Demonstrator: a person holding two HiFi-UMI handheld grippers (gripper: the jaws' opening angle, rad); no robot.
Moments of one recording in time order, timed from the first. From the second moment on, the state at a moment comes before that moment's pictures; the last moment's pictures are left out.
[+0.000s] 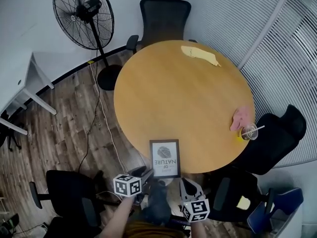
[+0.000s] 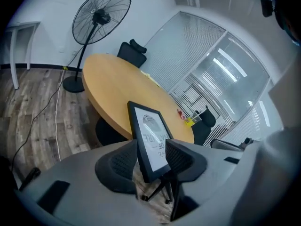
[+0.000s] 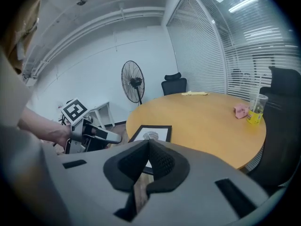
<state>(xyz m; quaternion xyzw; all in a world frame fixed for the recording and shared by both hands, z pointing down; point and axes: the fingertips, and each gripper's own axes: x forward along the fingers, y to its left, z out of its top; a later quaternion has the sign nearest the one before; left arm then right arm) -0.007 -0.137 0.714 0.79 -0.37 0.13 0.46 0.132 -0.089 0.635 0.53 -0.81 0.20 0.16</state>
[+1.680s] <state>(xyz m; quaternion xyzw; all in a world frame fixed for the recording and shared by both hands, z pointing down) 0.051 -0.135 0.750 0.71 -0.22 0.03 0.67 0.159 -0.127 0.666 0.52 -0.80 0.27 0.15</state>
